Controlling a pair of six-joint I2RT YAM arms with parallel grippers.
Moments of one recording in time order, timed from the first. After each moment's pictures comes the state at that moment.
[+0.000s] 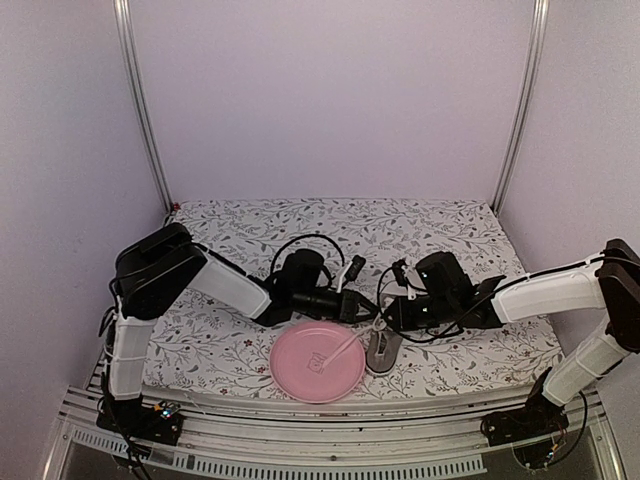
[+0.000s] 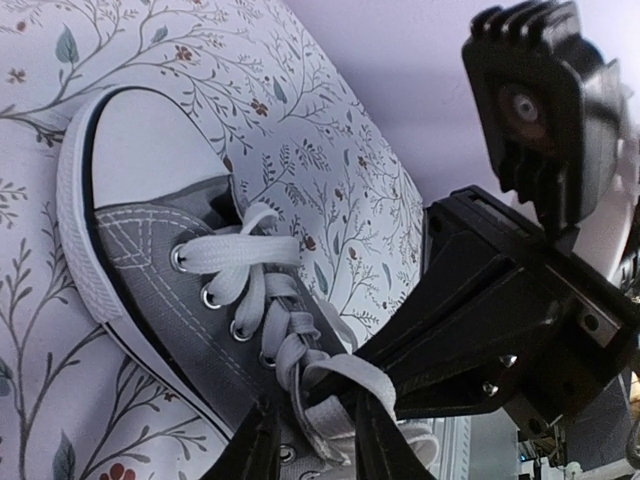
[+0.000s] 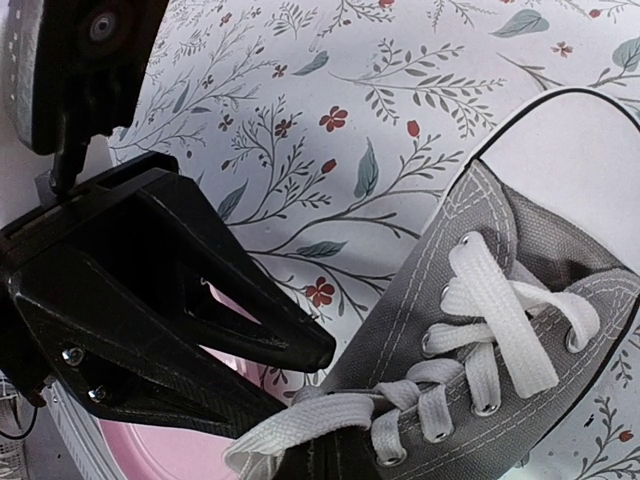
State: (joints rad) left arm -0.90 2.18 1.16 0.65 0.61 -0.71; right arm 0.80 1.51 0.68 0.07 -0.14 0.62
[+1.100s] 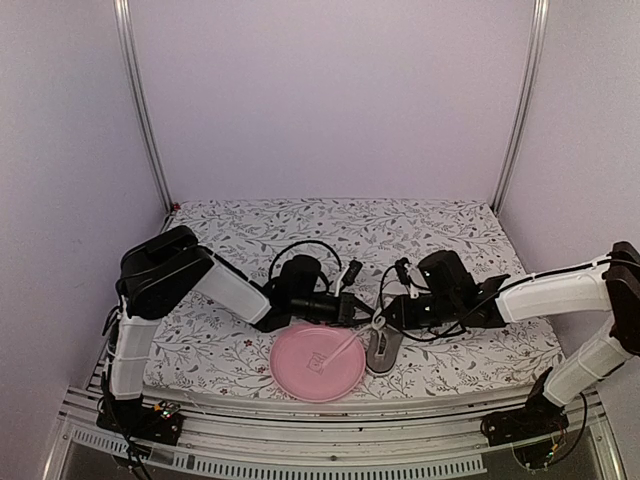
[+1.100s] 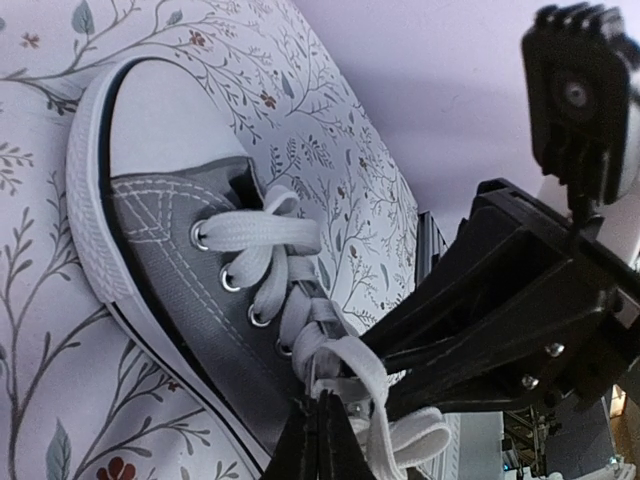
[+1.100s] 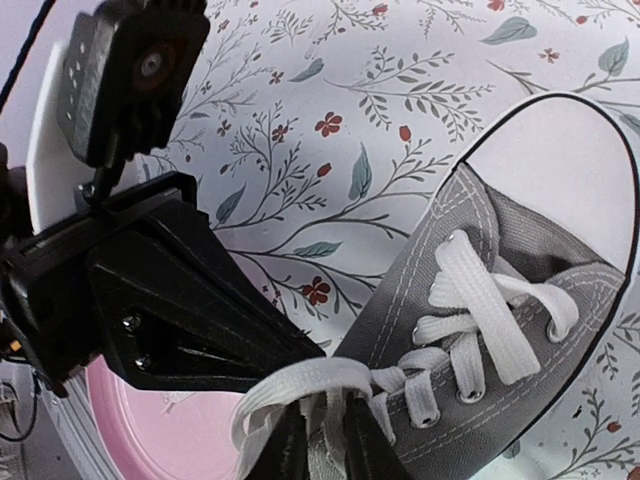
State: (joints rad) left arm -0.90 2.21 1.13 0.74 0.61 -0.79; right arm 0.80 1.49 0.68 0.05 -0.13 0.62
